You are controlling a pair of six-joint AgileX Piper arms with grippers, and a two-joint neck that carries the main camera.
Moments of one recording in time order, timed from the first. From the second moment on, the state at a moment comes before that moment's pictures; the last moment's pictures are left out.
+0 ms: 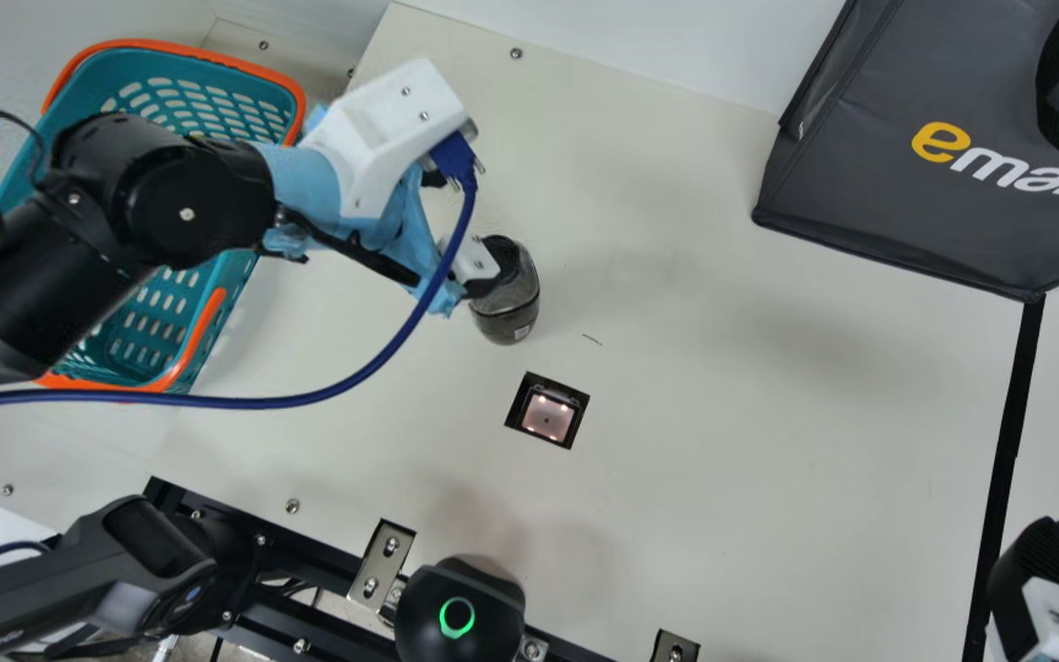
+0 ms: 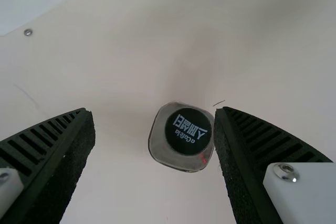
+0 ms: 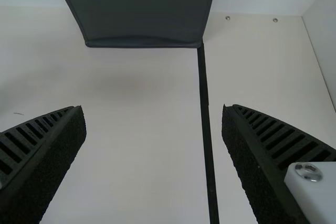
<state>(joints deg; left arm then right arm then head) -18.4 74.7 -66.9 -17.0 50.2 24.0 0.6 42.6 -69.8 -0.8 69.6 -2.3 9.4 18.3</state>
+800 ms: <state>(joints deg) -6.4 65.8 -65.7 -11.6 51.0 18.5 0.6 42.6 -69.8 -0.8 69.6 -2.3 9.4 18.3</state>
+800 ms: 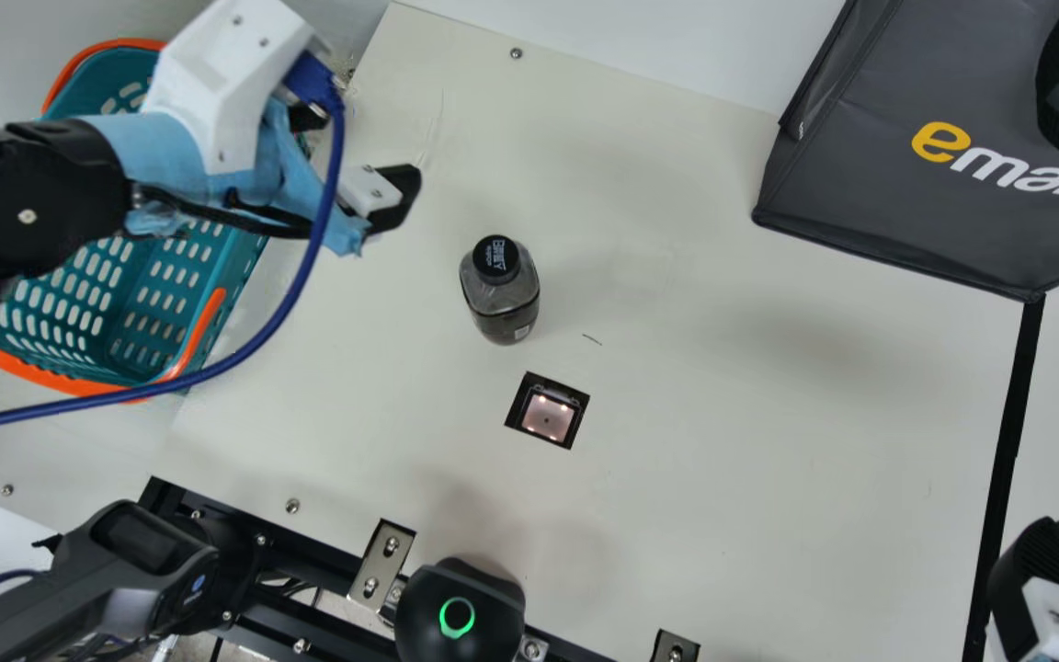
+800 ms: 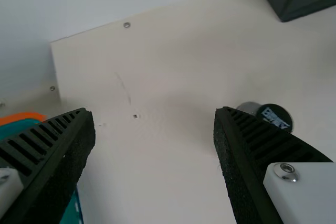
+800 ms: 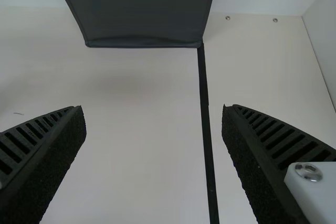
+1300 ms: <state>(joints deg) 2.7 61.8 -63.3 -11.8 50.0 20.0 0.6 42.6 -69.8 -0.8 69.7 -2.3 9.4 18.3</state>
